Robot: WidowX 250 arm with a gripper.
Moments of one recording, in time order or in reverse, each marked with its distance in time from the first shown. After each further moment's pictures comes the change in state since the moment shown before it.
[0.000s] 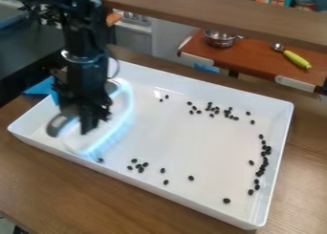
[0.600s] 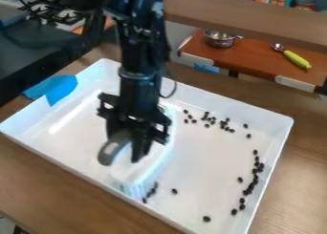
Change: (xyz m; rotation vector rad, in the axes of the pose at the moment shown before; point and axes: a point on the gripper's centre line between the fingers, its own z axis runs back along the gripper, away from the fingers) arm 0.003 -0.083 0.010 -0.104 0.066 0.041
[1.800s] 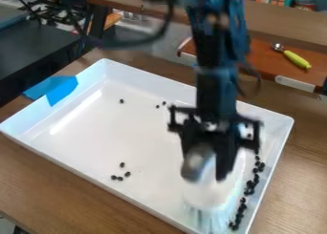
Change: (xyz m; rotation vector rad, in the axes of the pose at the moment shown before) arm 0.013 -0.087 0.031 -0.203 0.043 0.018
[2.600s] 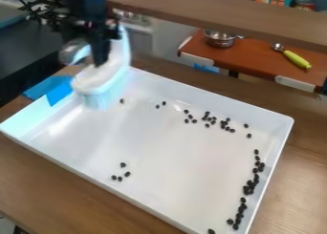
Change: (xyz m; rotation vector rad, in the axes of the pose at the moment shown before) arm 0.030 0.186 0.090 0.125 -0.164 0.177
